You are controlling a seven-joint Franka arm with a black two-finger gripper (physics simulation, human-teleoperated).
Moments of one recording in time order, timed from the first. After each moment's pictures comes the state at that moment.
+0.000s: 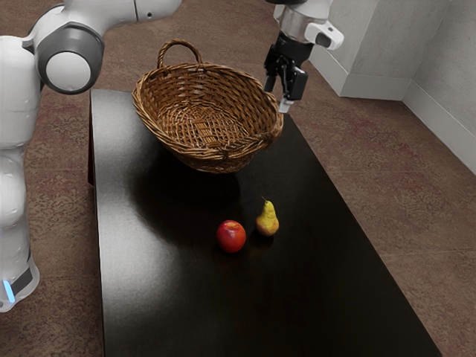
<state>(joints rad) 0.14 0.20 -0.14 -1.12 0.01 1.26 -0.04</state>
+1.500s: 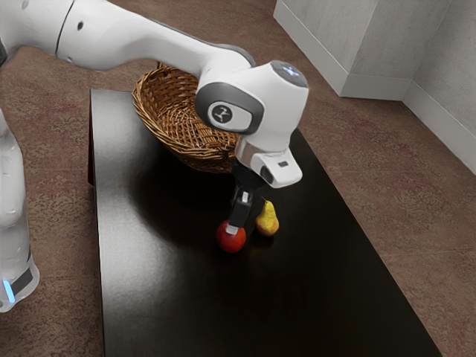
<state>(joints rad) 0.12 -0.19 -0.47 -1.99 -0.08 1.76 0.08</state>
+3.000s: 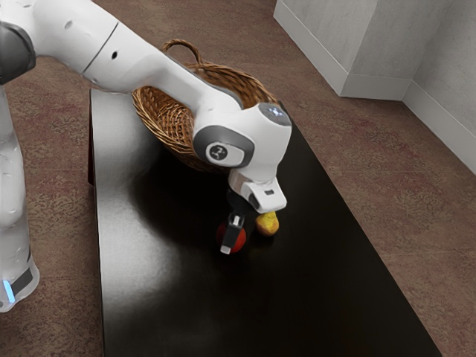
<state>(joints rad) 0.13 -0.11 -0.40 -2.19 -0.07 2.03 0.23</state>
